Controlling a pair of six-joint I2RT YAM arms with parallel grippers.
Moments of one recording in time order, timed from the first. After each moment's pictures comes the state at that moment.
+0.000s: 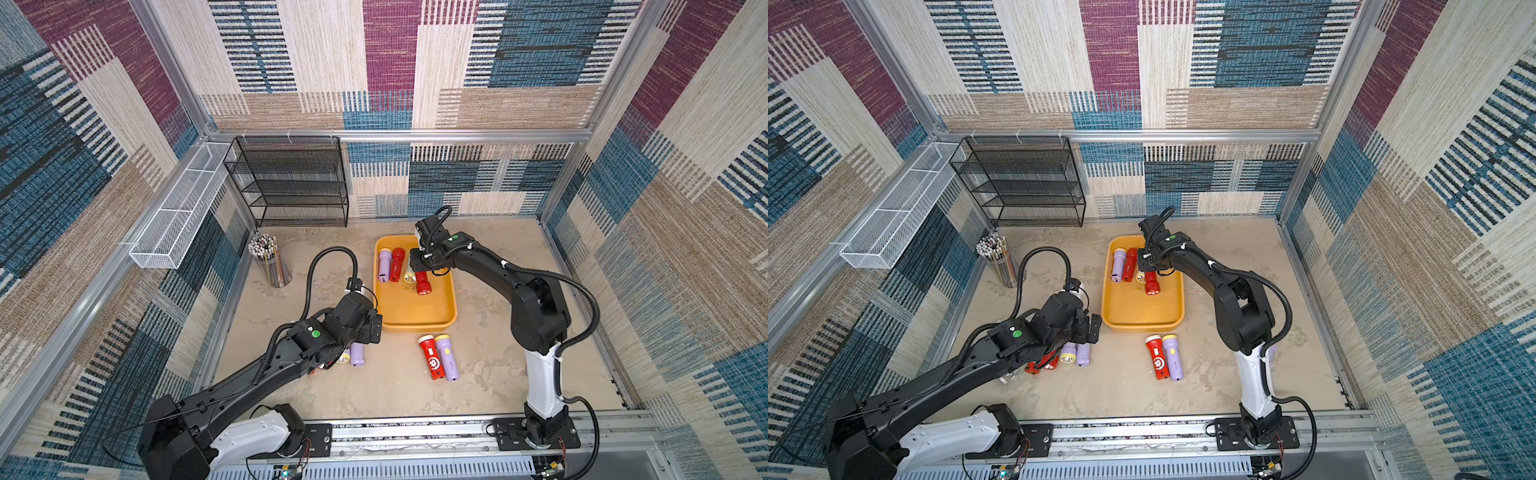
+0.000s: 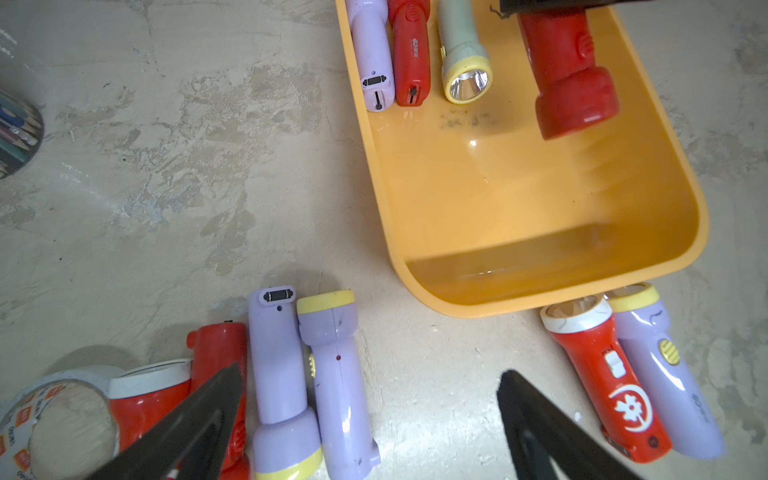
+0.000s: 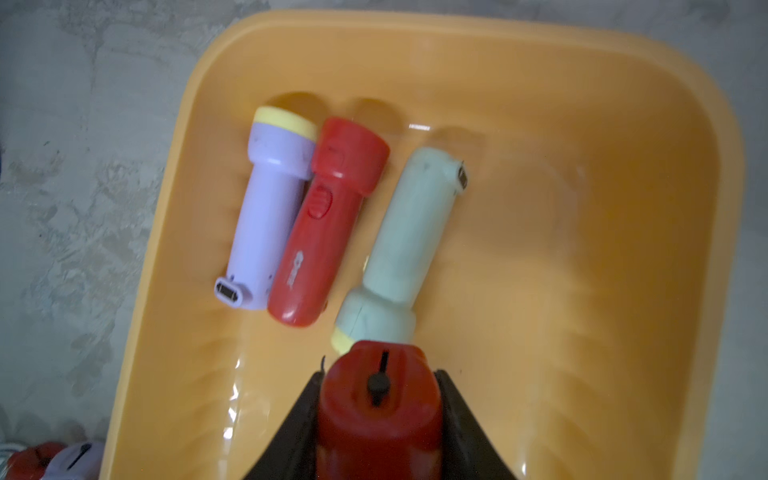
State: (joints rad) left arm -0.78 1.10 0.85 -0.62 -0.33 -0.49; right arm 0.51 2.10 1.79 -0.67 0.00 0.35
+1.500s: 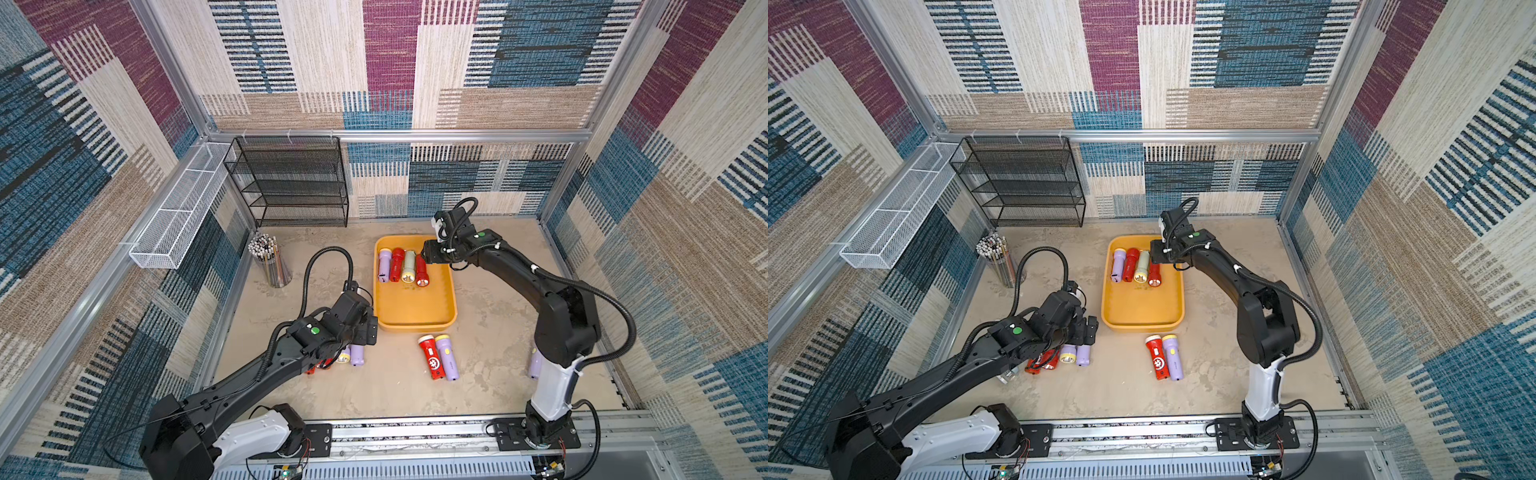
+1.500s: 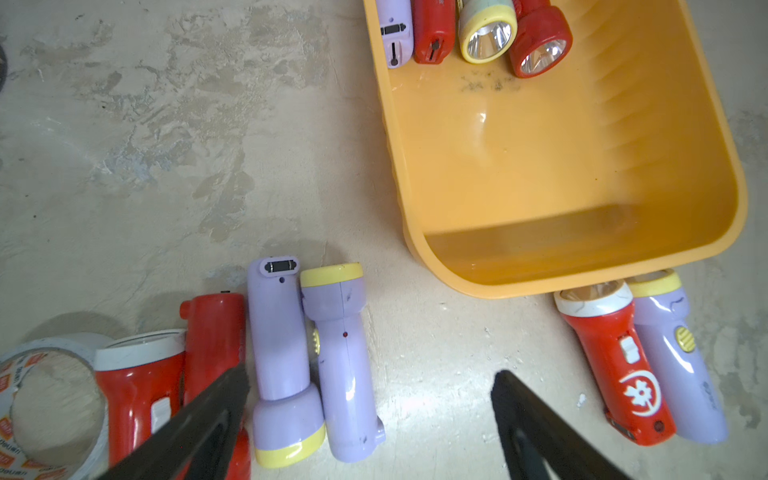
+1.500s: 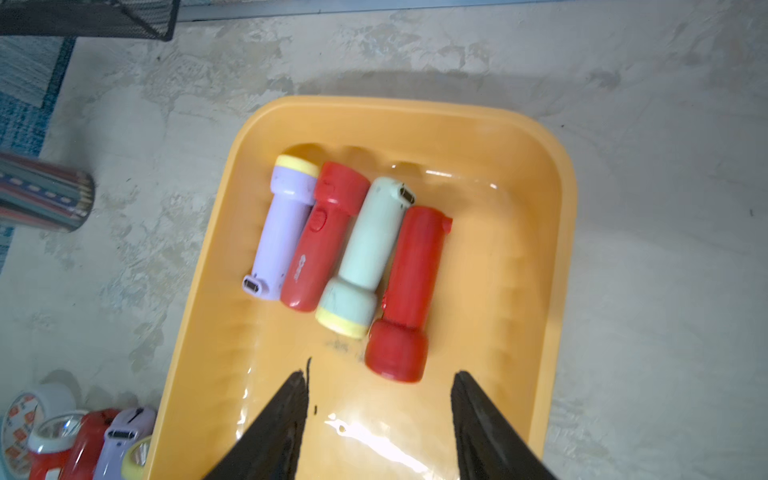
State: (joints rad) left arm -0.75 1.12 0.83 -0.67 -0.25 -0.53; right arm 0.44 1.83 1.55 -0.60 -0.09 0.32
